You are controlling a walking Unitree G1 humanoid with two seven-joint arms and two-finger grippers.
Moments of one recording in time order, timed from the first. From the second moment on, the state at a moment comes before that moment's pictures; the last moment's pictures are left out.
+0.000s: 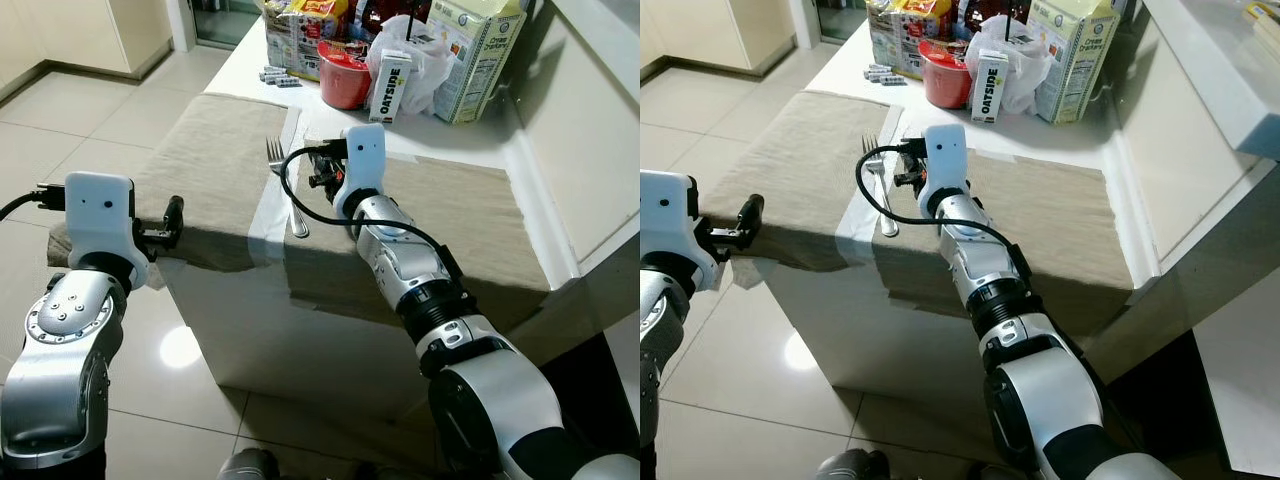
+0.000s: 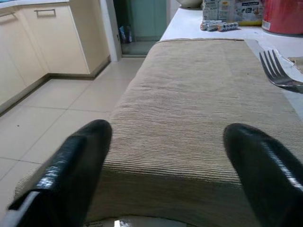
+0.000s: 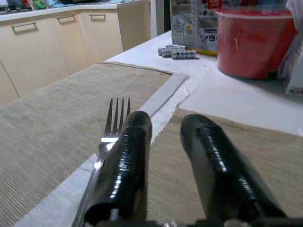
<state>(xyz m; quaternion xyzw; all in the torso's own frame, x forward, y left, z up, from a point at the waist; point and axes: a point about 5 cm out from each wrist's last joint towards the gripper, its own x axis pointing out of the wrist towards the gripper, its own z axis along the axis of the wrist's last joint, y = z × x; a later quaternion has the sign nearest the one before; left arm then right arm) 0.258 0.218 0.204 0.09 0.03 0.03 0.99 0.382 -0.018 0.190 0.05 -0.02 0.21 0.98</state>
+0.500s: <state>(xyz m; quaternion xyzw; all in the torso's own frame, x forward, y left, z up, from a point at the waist) 0.260 0.210 0.204 0.09 0.03 0.02 1.00 0.381 -0.014 0.195 0.03 -0.05 0.22 0.97</state>
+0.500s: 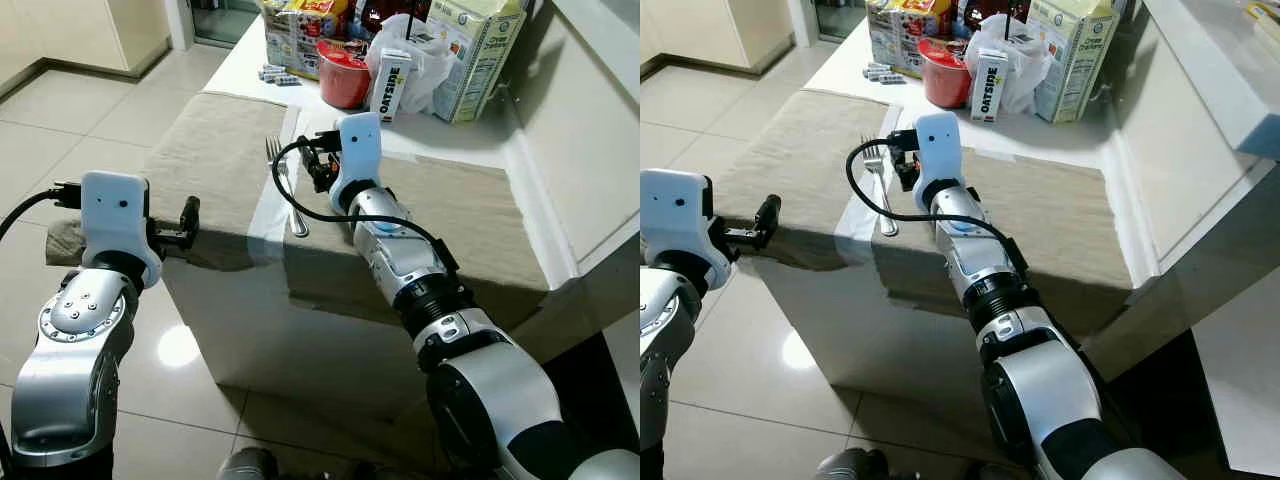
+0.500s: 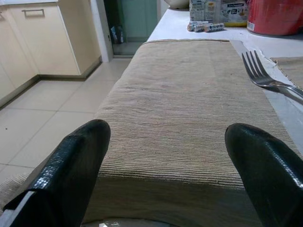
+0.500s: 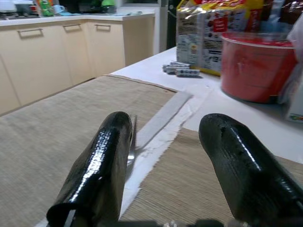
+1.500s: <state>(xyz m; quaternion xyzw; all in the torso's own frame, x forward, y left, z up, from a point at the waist) 0.259 0.209 0.201 0.08 0.04 0.03 1.00 0.377 -0.006 0.182 0.07 0.04 0.28 0.96</state>
